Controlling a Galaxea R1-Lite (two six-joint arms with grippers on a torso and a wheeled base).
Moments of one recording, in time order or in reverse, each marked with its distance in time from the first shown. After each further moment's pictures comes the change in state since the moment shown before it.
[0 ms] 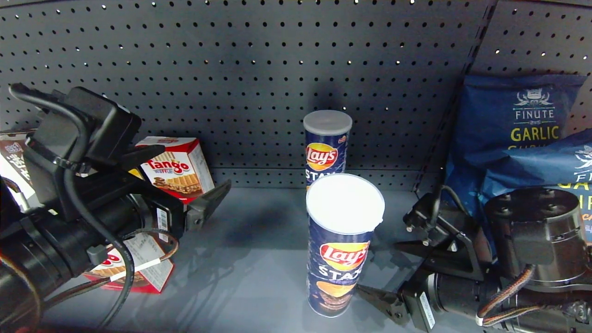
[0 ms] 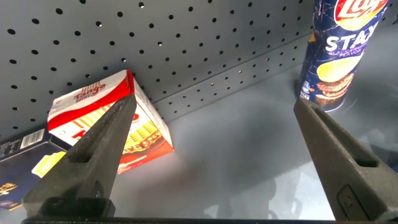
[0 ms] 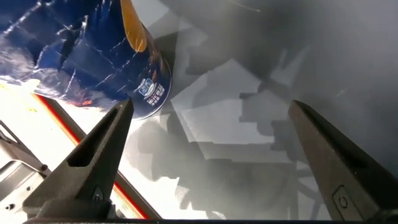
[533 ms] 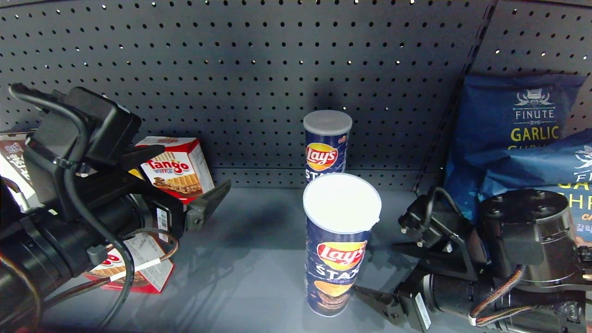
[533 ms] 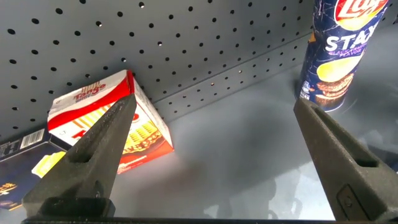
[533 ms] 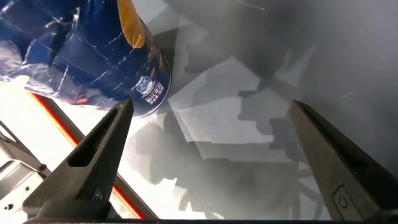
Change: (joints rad) left arm 0.000 0.000 0.002 -0.002 0.000 0.000; right arm 0.003 0.015 -0.003 -0.005 0.000 0.000
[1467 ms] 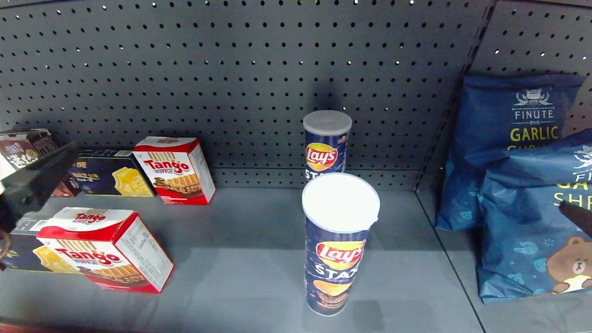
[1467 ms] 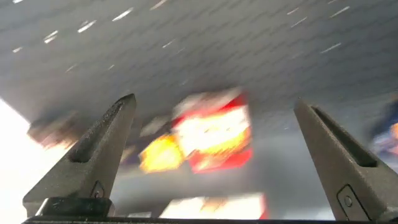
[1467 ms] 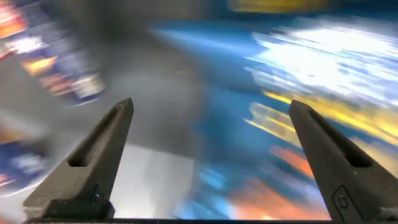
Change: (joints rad) left arm 0.036 -0.361 0.008 0.149 0.353 0.063; right arm -0.512 -0.683 0.196 -0.022 -0.073 0.004
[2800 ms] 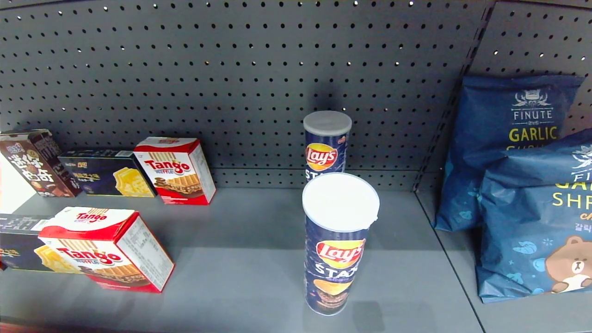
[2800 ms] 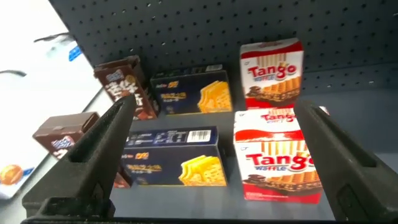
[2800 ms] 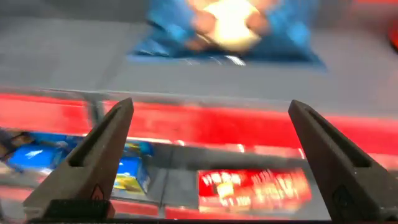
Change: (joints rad) left arm -0.005 -0.316 0.178 0.095 0.013 0.002; right arm -0.334 -0.761 0.494 0.316 0.225 -0.007
